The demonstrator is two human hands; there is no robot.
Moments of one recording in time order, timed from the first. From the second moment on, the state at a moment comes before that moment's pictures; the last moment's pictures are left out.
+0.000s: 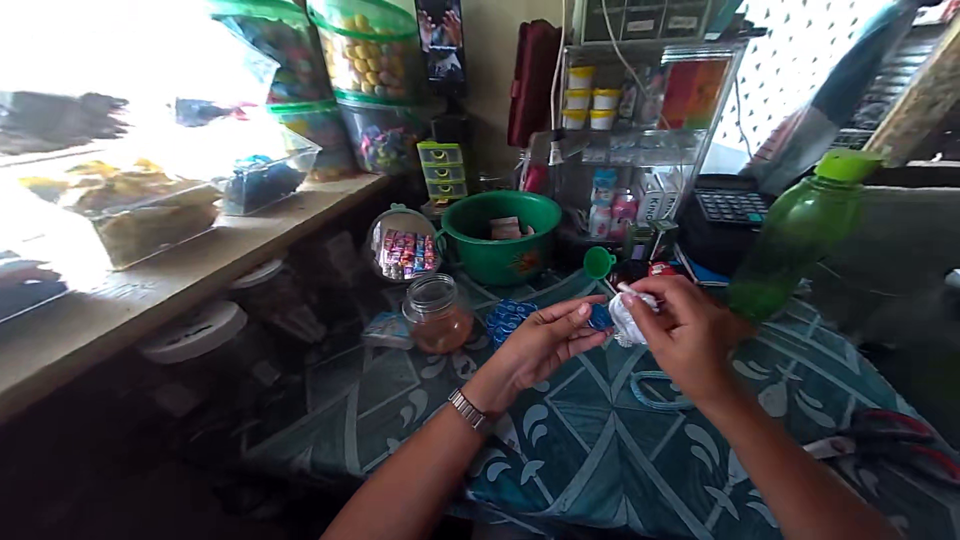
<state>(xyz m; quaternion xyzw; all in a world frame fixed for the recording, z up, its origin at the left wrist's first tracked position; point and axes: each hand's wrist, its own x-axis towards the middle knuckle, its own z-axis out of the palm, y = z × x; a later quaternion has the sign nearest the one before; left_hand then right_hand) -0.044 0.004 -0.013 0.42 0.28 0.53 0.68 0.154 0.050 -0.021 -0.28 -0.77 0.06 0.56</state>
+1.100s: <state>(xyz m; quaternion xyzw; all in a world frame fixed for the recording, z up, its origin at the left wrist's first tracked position) -0.043 -0.002 -0.008 0.41 0.33 0.55 0.65 0.145 0.045 -0.029 -0.22 -0.83 0.11 0.50</state>
